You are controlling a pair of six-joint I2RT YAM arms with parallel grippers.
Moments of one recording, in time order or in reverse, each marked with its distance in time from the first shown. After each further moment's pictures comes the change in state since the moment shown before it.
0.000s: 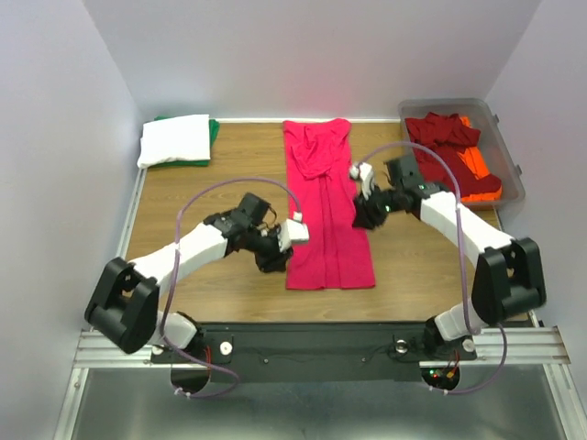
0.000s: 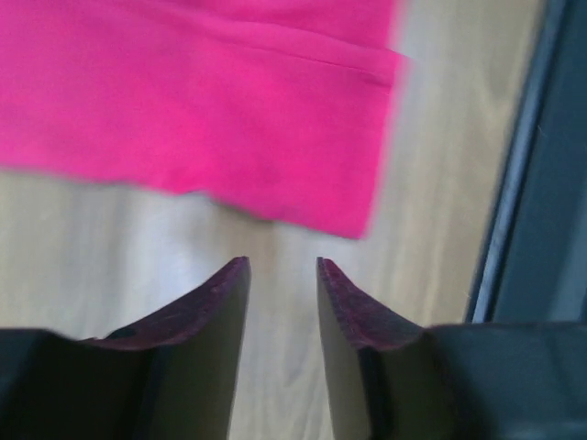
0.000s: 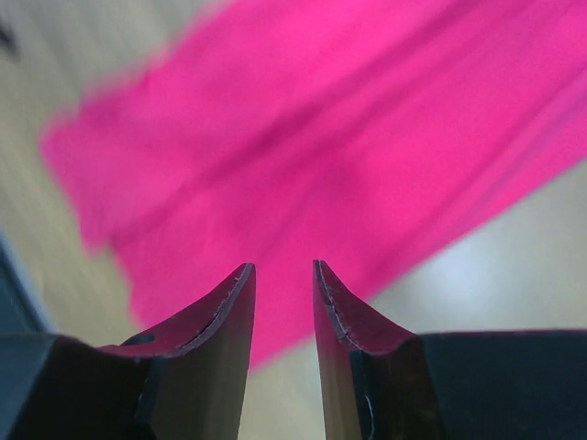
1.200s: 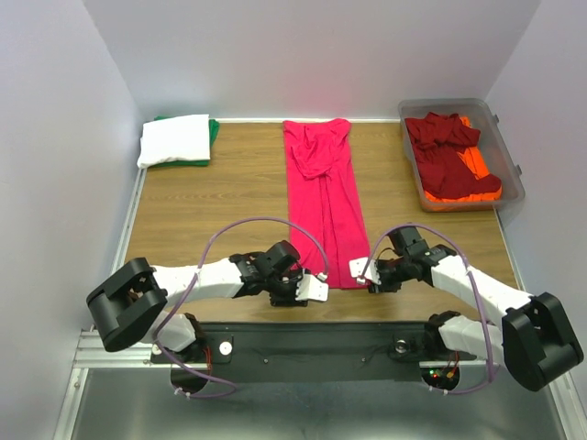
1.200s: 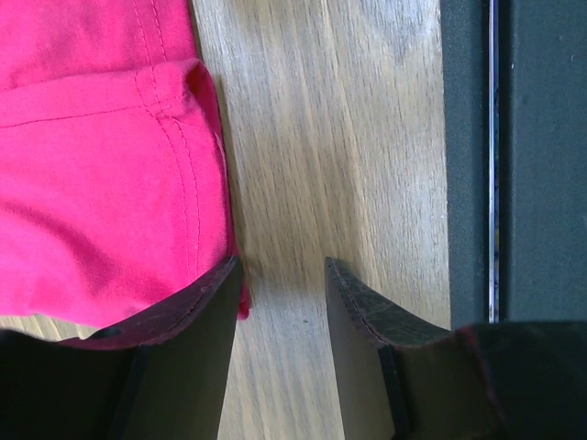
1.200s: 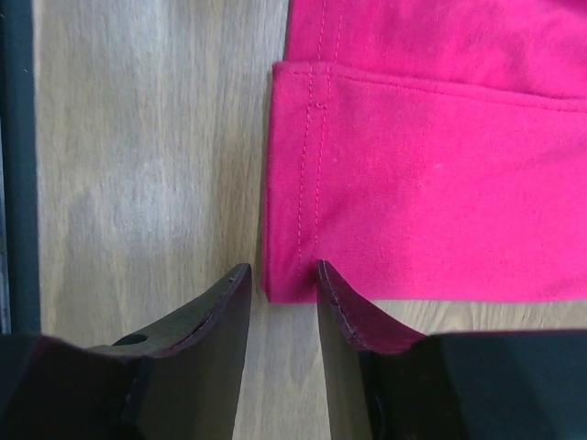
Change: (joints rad) left arm -0.431 -0.027 -0.265 0.298 -0.283 0.061; right arm 0.148 -0.441 -0.661 -0.061 0.060 -0.787
